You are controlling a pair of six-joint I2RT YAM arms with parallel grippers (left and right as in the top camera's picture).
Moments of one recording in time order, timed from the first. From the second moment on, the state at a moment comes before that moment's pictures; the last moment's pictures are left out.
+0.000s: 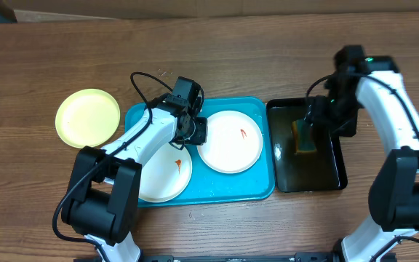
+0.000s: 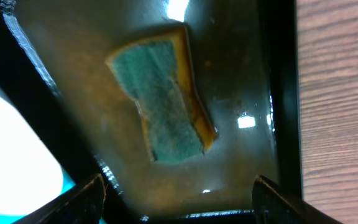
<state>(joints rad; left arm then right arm) -0.37 1.86 1.17 -0.64 0.15 -0.31 0.03 1.86 1.47 -1.25 -0.11 0.27</state>
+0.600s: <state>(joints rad) -0.37 1.86 1.17 -0.63 0.15 -0.31 0.12 1.86 1.14 -0.91 -0.01 0.33</state>
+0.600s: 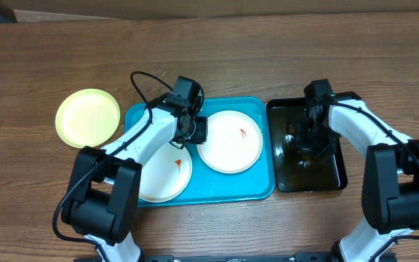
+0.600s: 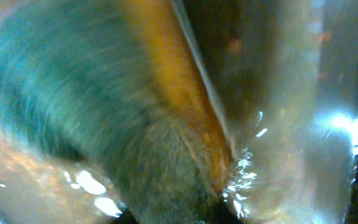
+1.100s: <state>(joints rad) -0.37 1.86 1.17 -0.63 0.15 -0.31 0.12 1.86 1.18 -0.91 -0.04 0.33</state>
